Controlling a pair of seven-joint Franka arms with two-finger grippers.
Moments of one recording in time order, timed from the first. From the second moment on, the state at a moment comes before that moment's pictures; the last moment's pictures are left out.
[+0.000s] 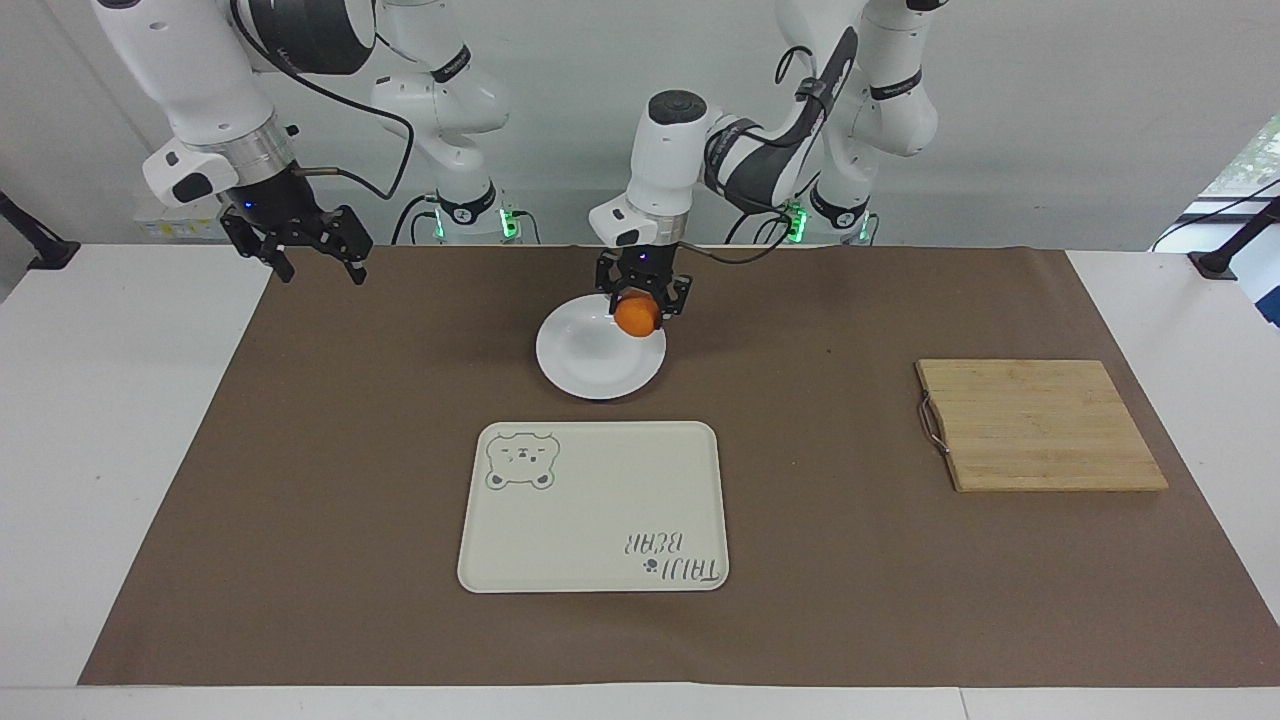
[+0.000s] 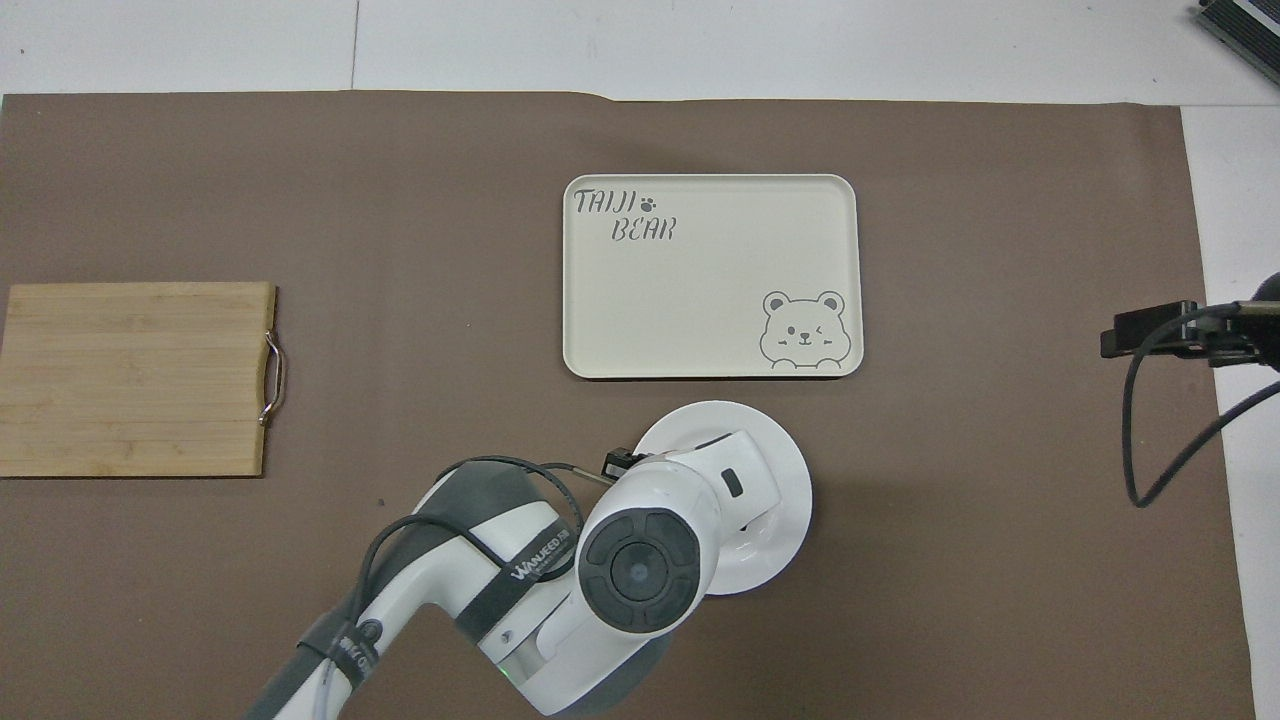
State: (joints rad) left arm -0.85 0.16 -0.04 -2.00 0.00 2.39 -0.49; right arm 0.03 -0.08 -0.10 -1.72 0.04 1.67 0.03
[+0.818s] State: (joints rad) left arm -0.89 0.27 -0.04 -1.99 0.00 2.52 -0.50; right arm 0.03 -0.08 -0.10 -1.72 0.04 1.67 0.03
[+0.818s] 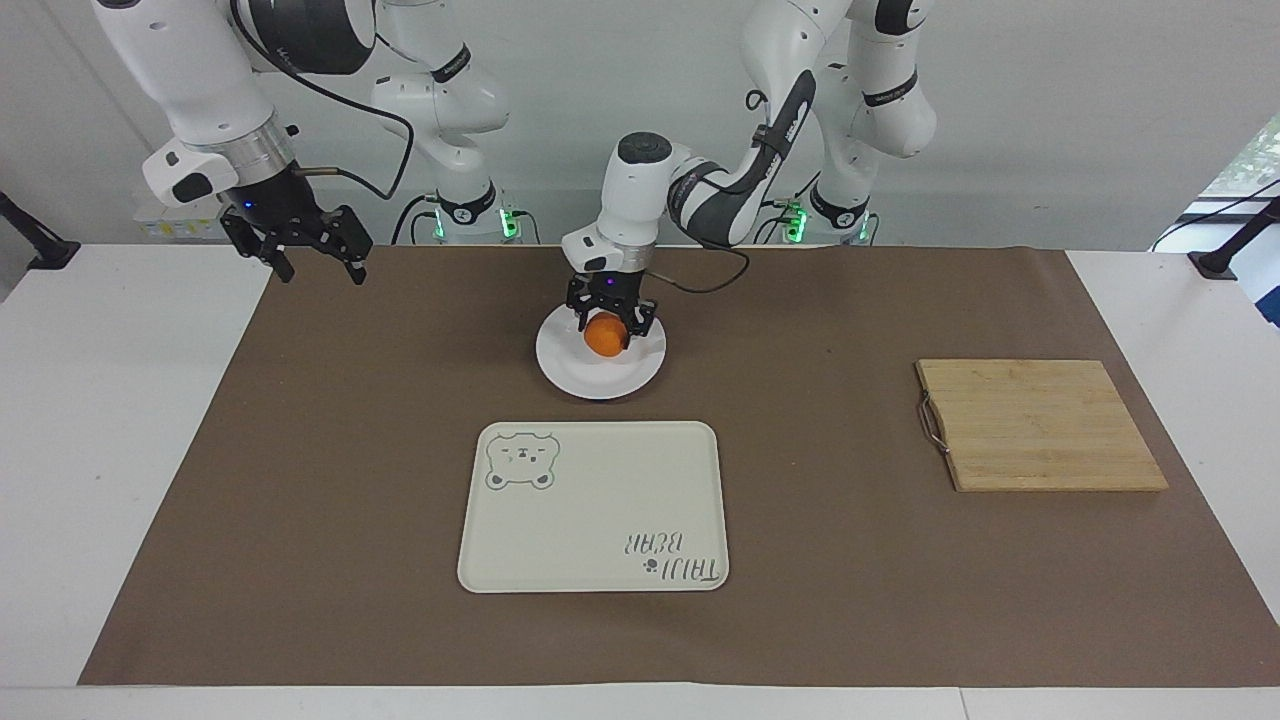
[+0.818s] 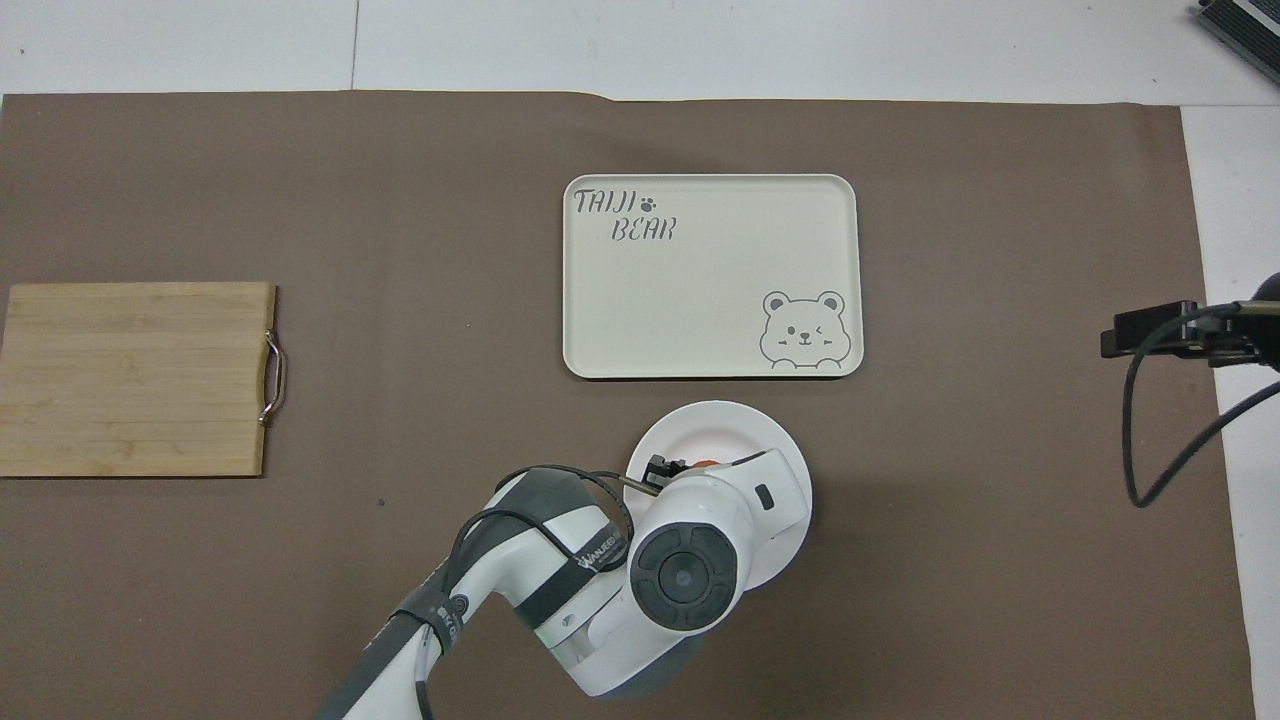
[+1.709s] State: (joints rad) left arm -0.71 0.13 0.00 -1.96 0.00 2.31 -0.40; right arm 0.03 -0.08 -0.10 -1.72 0.04 1.67 0.03
